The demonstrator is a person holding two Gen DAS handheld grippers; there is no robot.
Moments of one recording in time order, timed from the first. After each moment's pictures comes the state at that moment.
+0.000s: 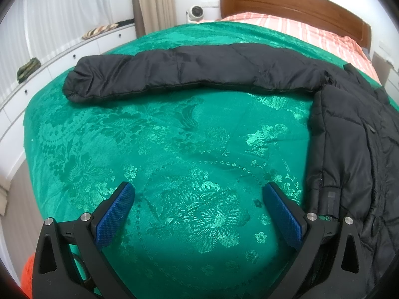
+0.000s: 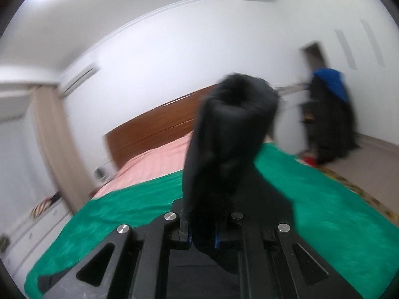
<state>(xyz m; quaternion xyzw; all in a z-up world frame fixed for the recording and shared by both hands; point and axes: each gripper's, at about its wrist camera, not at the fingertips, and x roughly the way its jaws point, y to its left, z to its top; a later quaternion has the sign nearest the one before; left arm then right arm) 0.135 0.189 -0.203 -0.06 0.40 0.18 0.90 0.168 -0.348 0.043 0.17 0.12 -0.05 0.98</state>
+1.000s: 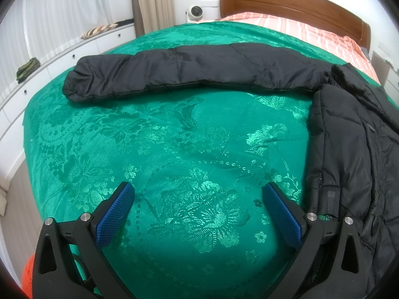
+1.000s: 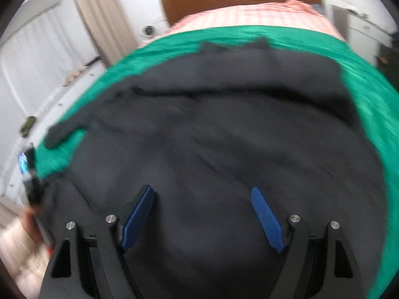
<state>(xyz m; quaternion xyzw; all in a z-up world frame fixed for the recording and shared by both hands) 0.136 0.193 -0.204 -0.07 0.40 0.18 0.90 0.138 -0.237 -0.182 0.06 0.44 0.12 0.89</state>
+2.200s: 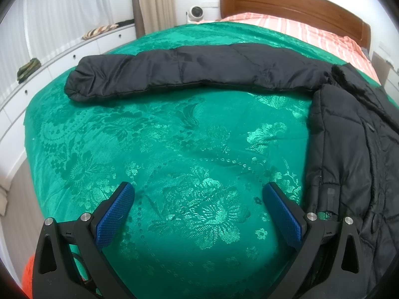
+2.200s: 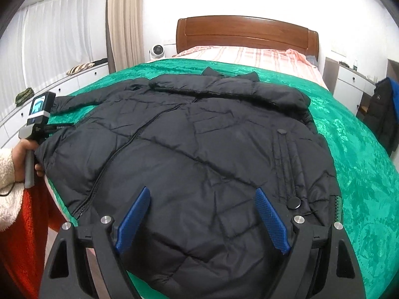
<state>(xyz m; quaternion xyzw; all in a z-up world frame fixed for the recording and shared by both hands) 0.124 0.186 -0.208 -0.06 0.40 0.18 0.90 0.016 -0.214 -0.180 -0.05 0.33 0.11 0.94</state>
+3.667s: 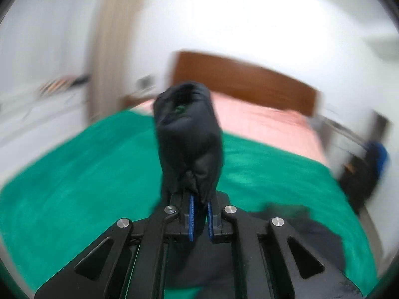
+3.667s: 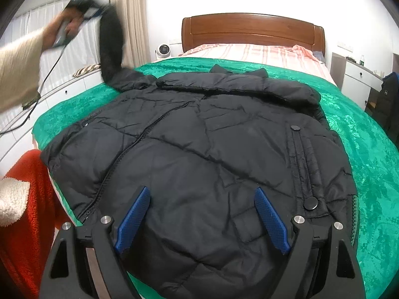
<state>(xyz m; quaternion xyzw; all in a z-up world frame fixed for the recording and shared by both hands) 0.289 0.125 0.096 -0.08 0.21 -0.01 0.97 0.022 -0.212 -0.186 -0.03 0.33 0.13 0.93</state>
